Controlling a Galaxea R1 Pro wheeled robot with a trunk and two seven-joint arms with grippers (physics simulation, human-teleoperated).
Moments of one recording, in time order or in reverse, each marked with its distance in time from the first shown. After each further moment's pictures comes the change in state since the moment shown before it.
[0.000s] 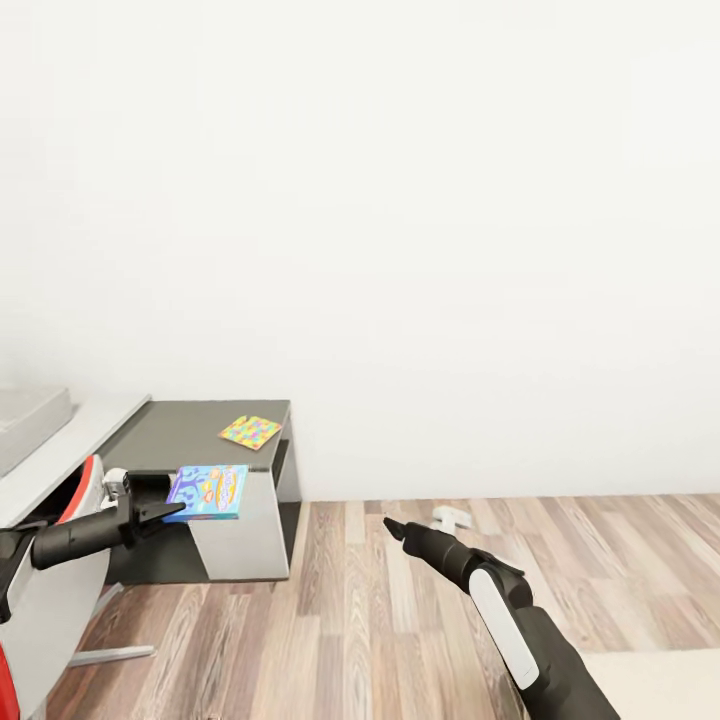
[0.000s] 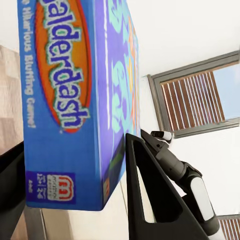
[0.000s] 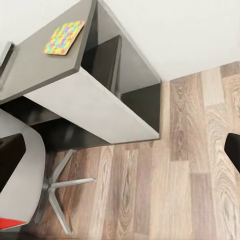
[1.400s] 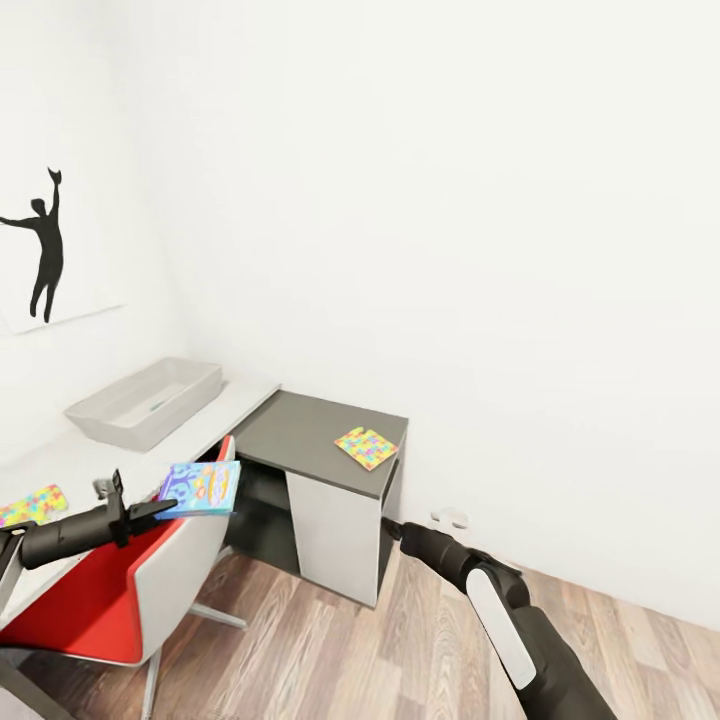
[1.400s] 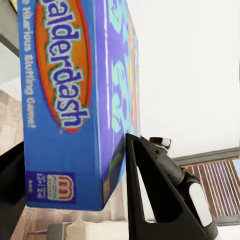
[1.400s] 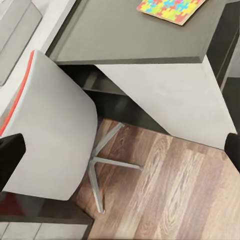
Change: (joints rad) left arm 0.000 0.018 0.022 -0.001 0.008 0.009 0.000; right arm 0.000 0.011 0.000 0.000 0.000 0.002 0.000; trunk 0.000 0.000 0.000
